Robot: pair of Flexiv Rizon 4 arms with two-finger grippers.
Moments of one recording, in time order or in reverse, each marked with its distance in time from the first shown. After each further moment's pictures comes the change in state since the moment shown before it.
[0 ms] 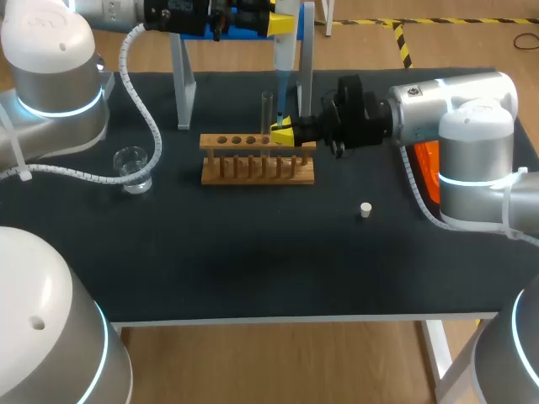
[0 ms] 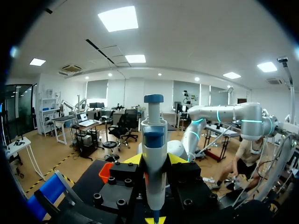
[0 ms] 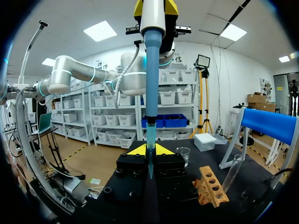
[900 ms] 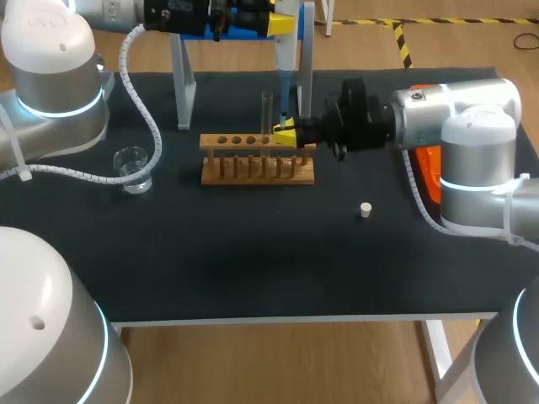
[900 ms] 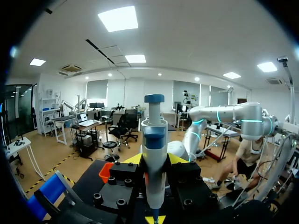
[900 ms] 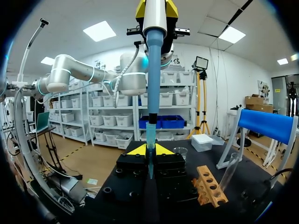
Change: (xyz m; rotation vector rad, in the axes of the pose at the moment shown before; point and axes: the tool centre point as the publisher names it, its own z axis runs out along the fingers) left arm 0.000 0.000 0.000 0.000 0.000 0.001; right arm -0.001 -0.002 -0.004 -0.012 -0.025 -0.014
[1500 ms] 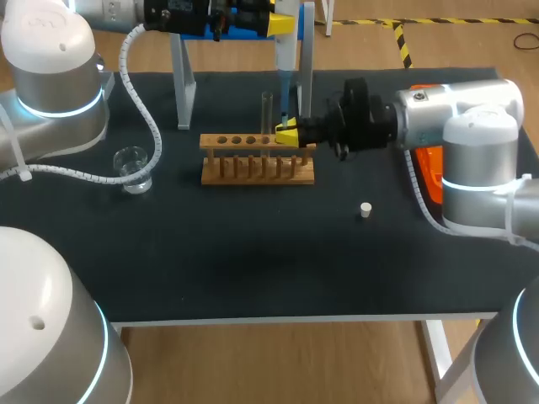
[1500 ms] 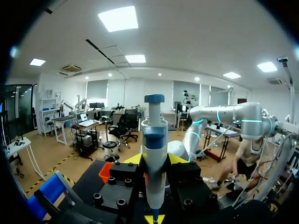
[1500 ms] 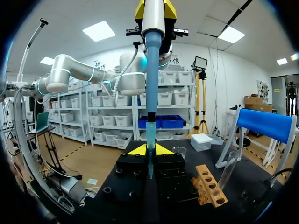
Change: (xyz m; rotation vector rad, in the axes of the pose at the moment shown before) left arm 0.000 0.000 0.000 0.000 0.000 0.000; right arm -0.001 -0.001 -0.003 0.000 -0.006 0.002
